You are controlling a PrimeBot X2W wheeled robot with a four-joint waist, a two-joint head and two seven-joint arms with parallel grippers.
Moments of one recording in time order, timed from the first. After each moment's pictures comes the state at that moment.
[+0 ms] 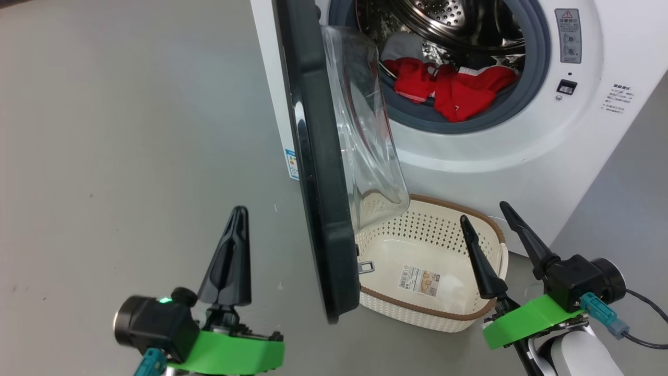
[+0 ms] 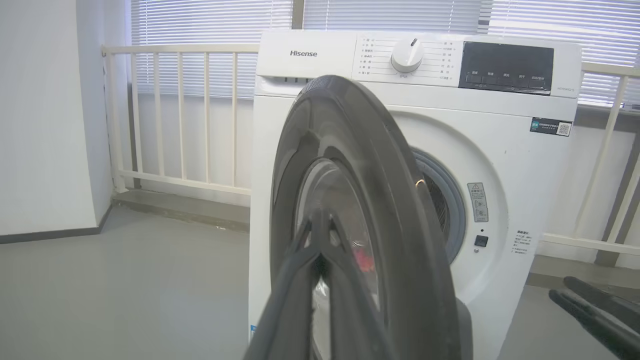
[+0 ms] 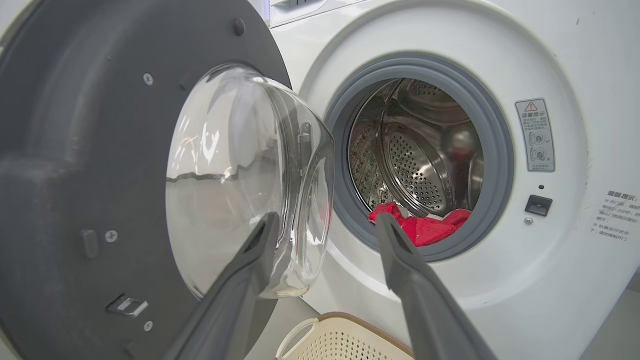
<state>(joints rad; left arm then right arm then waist) -0.17 0.04 -0.28 -0.04 -0.26 0.13 -0.25 -0.14 -0.05 0.10 0.20 0.17 0.12 -0.26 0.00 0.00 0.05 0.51</state>
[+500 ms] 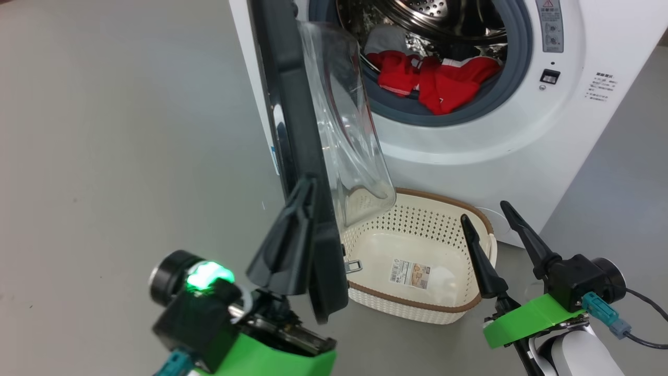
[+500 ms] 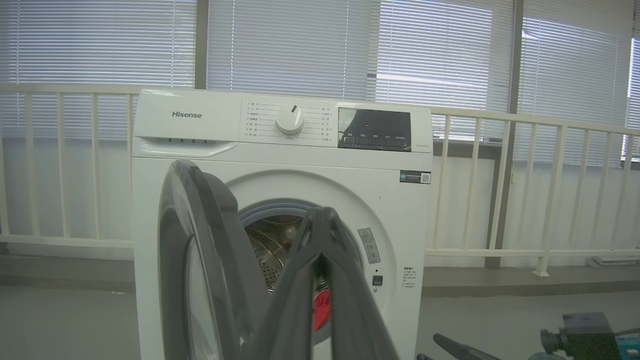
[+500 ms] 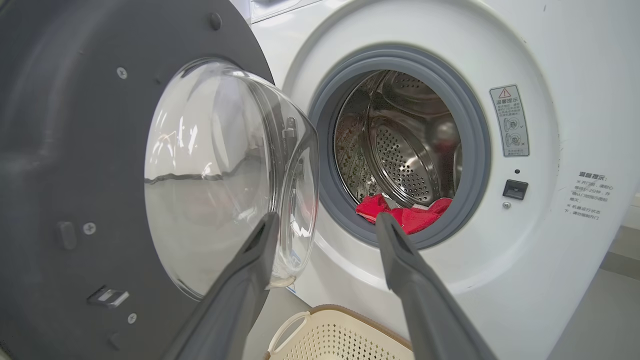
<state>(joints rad) -0.26 0.05 -0.41 -0.26 -0.26 0.10 -0.15 -0.14 -0.05 0.10 0.20 0.18 0.12 -0.26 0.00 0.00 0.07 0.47</state>
